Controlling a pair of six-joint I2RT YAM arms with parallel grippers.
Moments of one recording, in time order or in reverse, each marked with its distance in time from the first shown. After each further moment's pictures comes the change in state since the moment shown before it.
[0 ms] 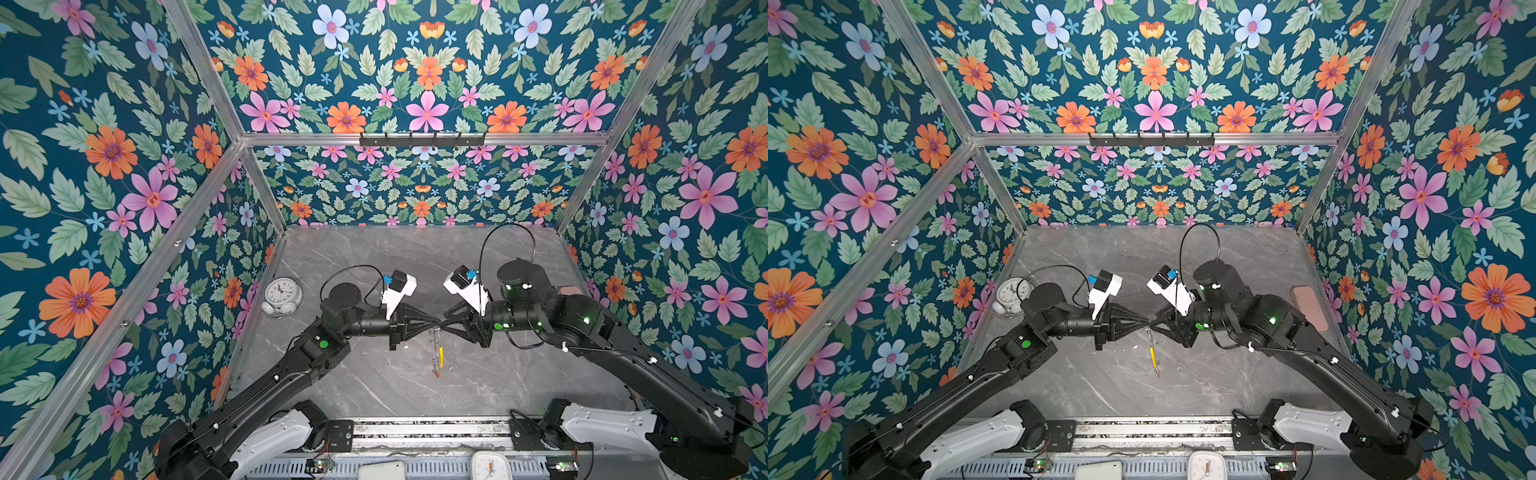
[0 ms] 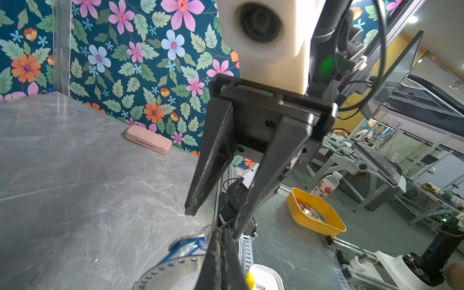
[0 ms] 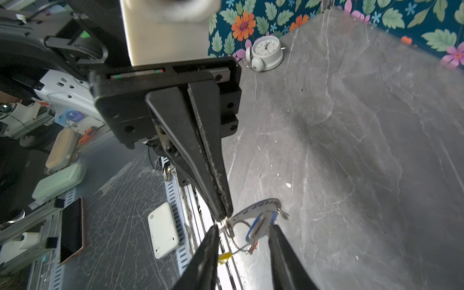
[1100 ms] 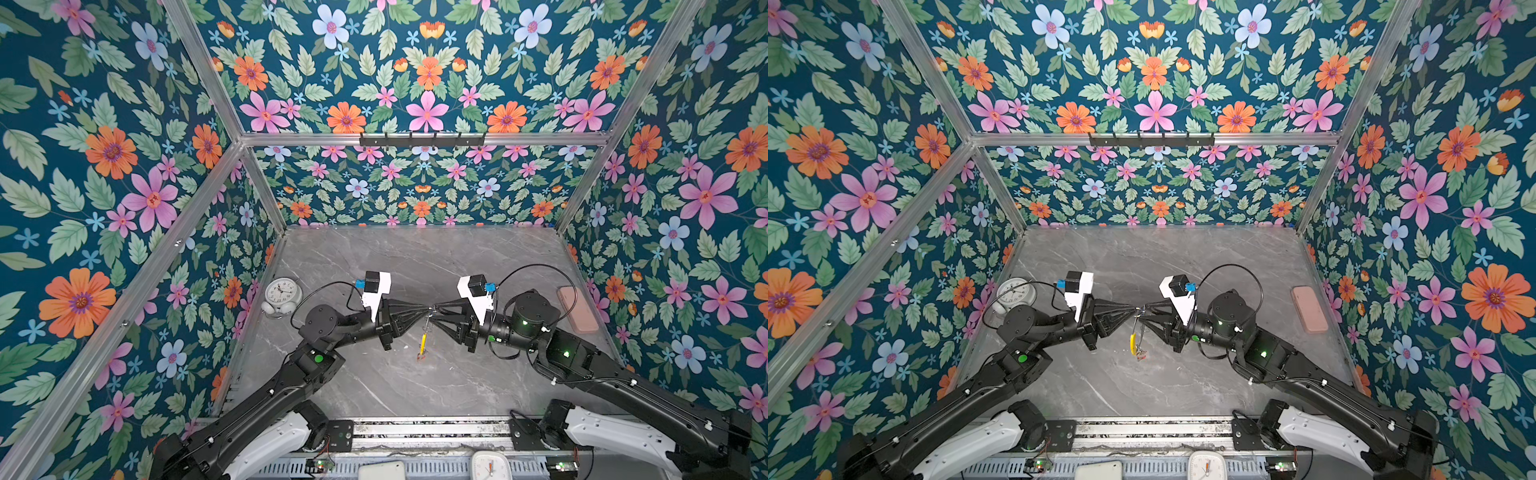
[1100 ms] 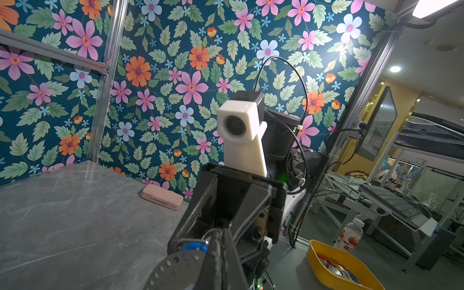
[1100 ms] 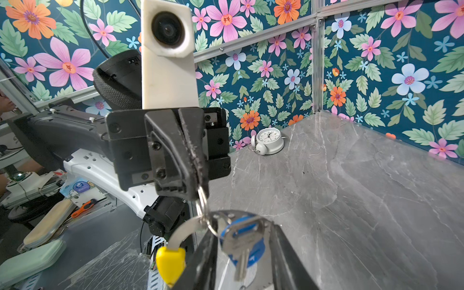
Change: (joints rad) left arm 0.000 -0.091 -0.140 0.372 -0.156 -0.144; right arm 0.031 -0.161 -0.465 0.766 0.048 0.150
